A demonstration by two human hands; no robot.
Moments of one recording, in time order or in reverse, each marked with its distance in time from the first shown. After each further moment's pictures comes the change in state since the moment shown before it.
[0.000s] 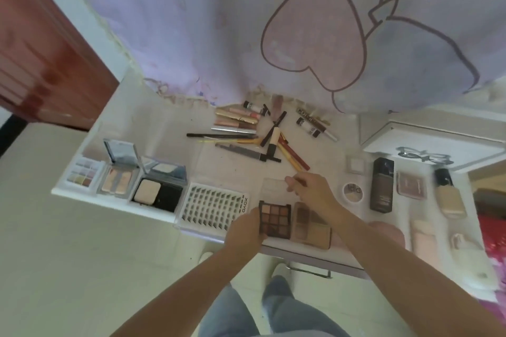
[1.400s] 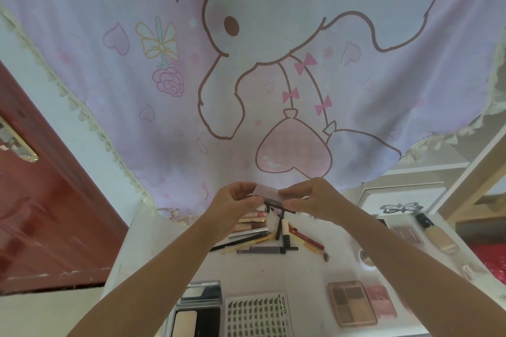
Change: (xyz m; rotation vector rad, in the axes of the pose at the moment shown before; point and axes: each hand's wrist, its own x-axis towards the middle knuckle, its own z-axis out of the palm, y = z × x) left_hand -0.042 0.018 -0.238 -0.947 0.008 0.546; right_hand -0.057 -0.191 -0.057 -0.001 0.189 -0.277
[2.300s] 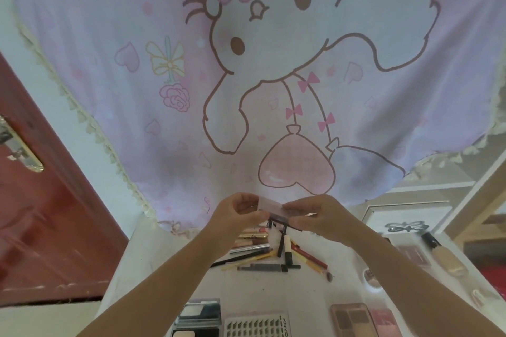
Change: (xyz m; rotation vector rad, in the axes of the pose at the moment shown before) left_hand -0.001 0.008 0.001 0.078 0.019 0.073; right_hand -0.007 -0.003 -0.008 -0.011 0.001 -0.054
